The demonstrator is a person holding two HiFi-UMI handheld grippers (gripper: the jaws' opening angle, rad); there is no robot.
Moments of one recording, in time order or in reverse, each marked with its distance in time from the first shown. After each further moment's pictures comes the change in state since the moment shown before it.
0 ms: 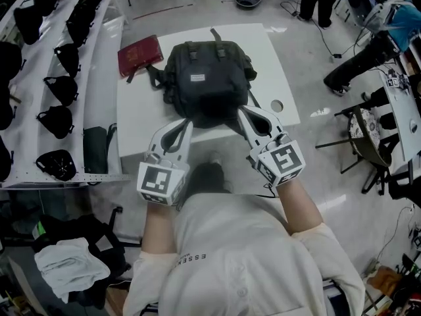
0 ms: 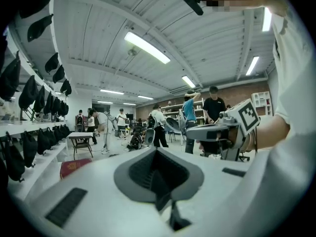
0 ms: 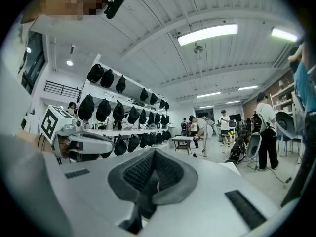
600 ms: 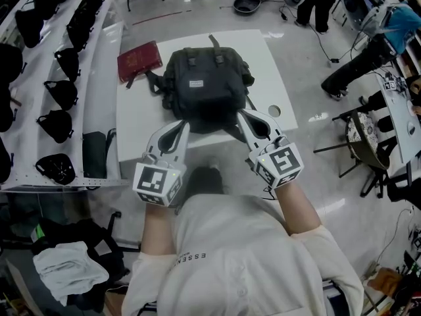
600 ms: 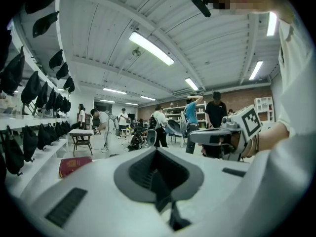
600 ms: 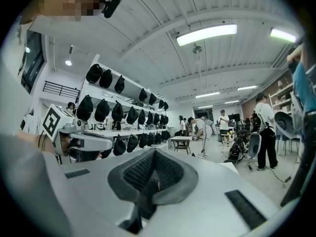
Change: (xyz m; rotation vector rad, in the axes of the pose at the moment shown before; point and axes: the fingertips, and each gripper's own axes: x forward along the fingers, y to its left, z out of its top) left arm 0.002 0.007 0.008 -0.055 -0.015 0.005; right arm -0.001 -0.005 0.003 0.006 -0.001 -0.009
